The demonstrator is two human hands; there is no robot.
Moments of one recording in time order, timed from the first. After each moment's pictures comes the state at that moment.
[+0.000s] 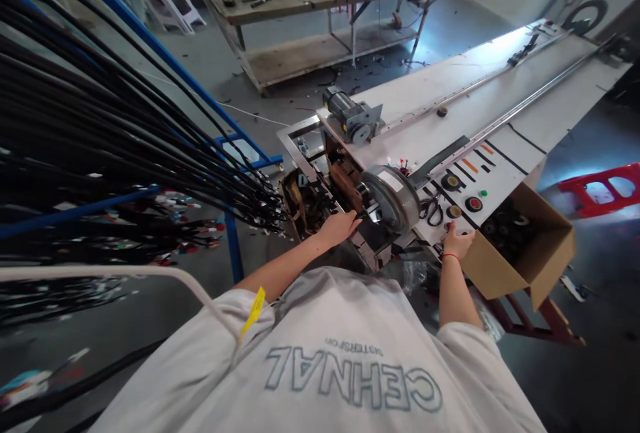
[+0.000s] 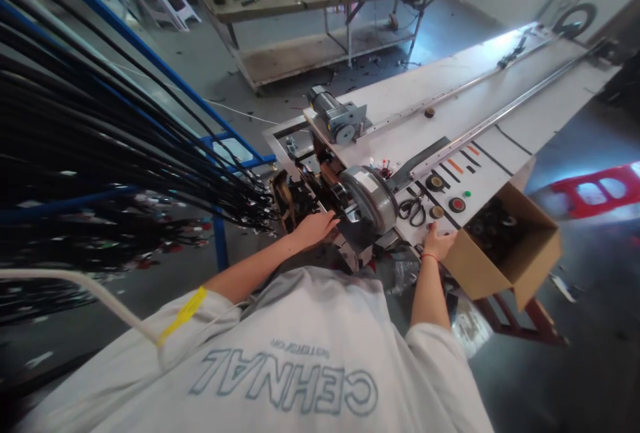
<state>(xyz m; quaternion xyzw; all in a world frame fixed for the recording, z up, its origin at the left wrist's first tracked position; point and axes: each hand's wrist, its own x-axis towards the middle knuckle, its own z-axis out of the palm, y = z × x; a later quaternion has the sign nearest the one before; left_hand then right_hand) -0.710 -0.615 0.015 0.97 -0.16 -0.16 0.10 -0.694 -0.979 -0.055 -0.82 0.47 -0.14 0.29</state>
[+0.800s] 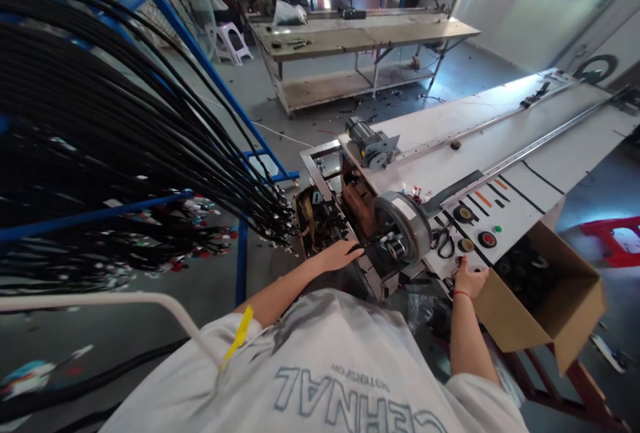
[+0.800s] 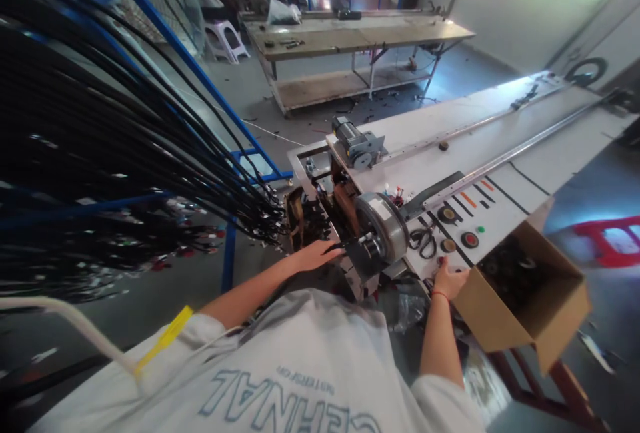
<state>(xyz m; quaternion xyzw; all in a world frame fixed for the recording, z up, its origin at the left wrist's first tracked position) -0.722 -0.582 0.000 0.90 -0.16 -0.20 0.36 -0.694 -0.984 -0.061 -0.83 0.45 -0.16 0.29</state>
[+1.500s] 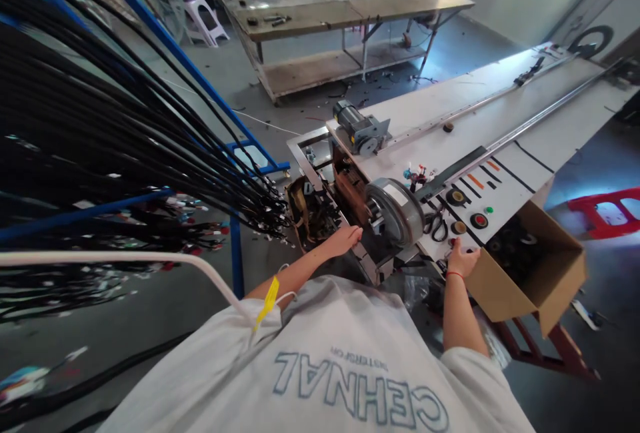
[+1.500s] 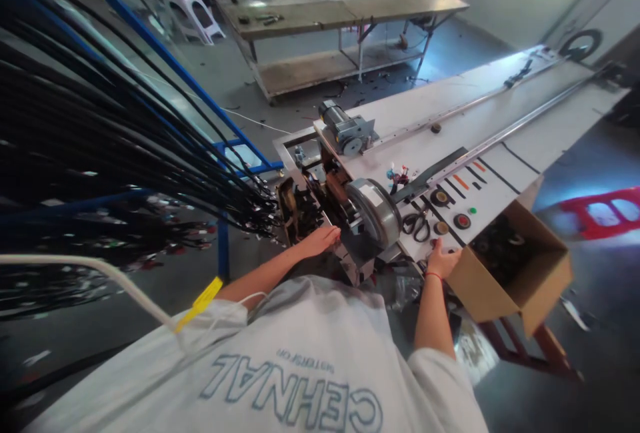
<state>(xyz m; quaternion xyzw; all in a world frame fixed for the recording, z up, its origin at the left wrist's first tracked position) -0.712 -0.614 -0.014 0.87 -0.09 -0.19 0.45 -0.694 -0.980 -0.054 -0.83 0.46 -0.15 0.29</state>
